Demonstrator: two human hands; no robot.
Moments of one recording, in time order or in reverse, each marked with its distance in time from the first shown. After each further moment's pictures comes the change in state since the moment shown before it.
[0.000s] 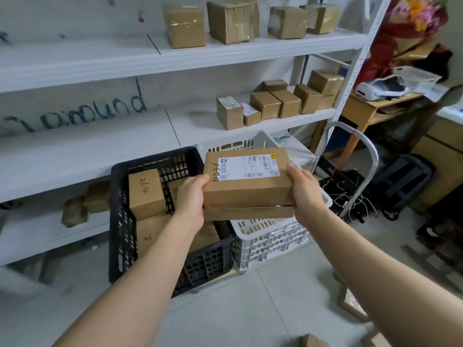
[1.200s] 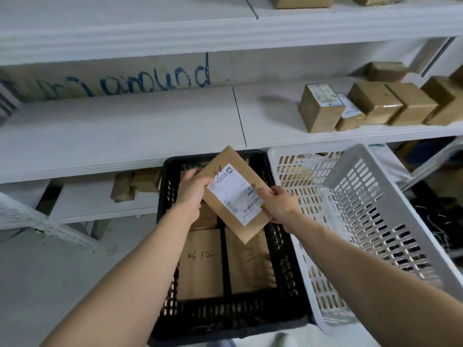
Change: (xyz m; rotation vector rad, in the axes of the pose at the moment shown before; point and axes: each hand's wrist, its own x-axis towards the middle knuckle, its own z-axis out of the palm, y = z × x) left_hand 0.234 0.036 -0.132 0.138 0.247 -0.135; right_hand 0.141 0.053 0.272 -0.642 -0.430 0.182
